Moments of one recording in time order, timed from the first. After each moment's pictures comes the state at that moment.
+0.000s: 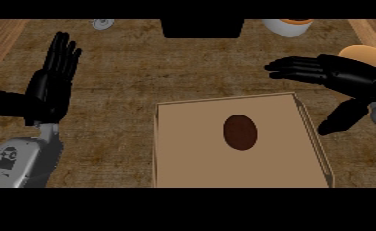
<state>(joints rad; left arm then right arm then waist) -0.27 0.35 -0.05 -1.51 0.30 0.24 -0.01 -0.58 -0.82 0.42 -1.34 0.24 0.42 -0.67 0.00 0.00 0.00</state>
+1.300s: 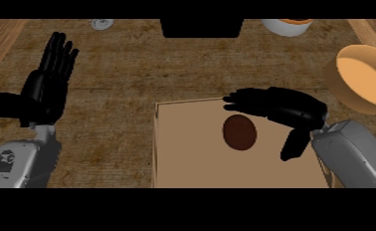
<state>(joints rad) -0.26 0.29 0.03 -1.53 0.22 0.16 0.03 -0.43 -0.51 0.39 -1.47 0.62 0.54 -0.51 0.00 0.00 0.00</state>
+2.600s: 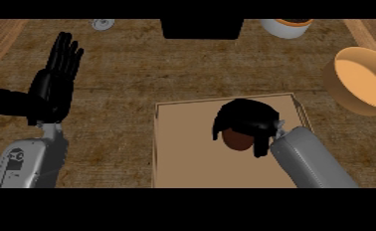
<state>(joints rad) -0.28 0.22 0.07 -1.52 0.16 0.12 0.04 -0.43 -0.27 0.43 -1.28 0.99 0.38 -0.64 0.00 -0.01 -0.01</state>
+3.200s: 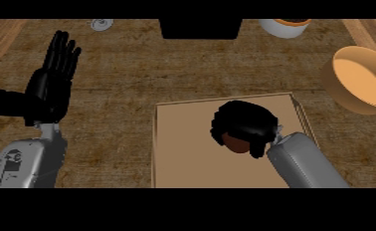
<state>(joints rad) -0.28 0.21 0.09 -1.55 0.14 0.12 0.06 -0.38 -0.23 0.41 -1.36 1.07 0.30 -0.66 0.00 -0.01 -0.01</state>
